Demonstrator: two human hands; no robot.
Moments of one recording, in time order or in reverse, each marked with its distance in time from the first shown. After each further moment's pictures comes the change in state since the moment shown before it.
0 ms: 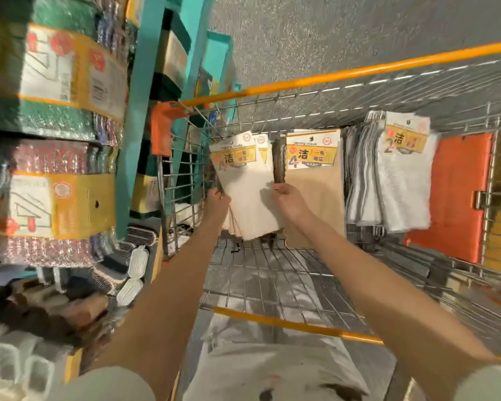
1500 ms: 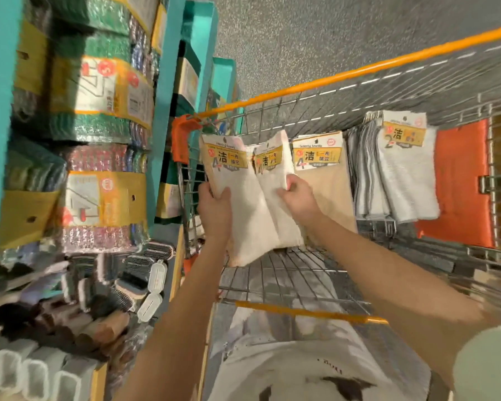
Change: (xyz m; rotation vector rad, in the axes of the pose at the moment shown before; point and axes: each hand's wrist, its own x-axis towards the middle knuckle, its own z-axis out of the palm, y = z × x) left_hand -0.079 0.024 -0.032 -0.111 0.265 0.391; right_hand -0.016 -0.005 0.004 -0.011 0.112 -0.180
